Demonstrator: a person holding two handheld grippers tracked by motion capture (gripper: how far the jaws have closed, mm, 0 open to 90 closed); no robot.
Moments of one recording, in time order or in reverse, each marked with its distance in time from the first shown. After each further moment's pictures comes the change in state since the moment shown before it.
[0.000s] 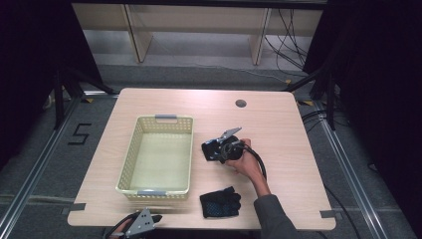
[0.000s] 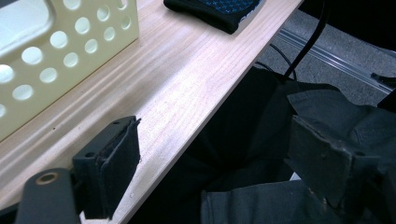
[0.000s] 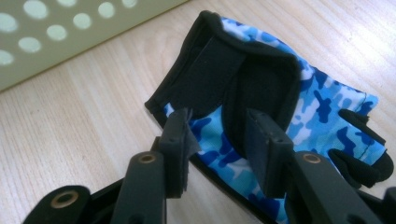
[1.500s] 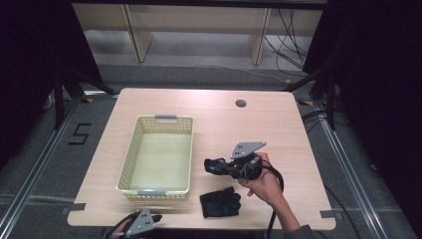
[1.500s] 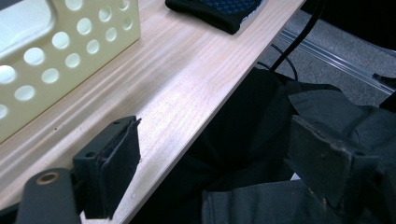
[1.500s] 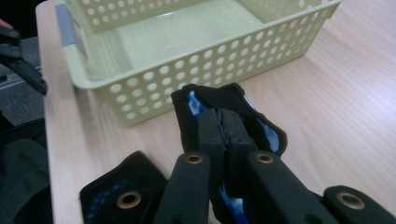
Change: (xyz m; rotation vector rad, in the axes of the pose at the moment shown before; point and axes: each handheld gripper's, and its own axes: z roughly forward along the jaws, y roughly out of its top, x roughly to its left) left arm 0.000 0.001 0.000 0.001 0.004 -0.004; right arm 0.067 -0.019 -0.113 -0.201 0.114 -0.107
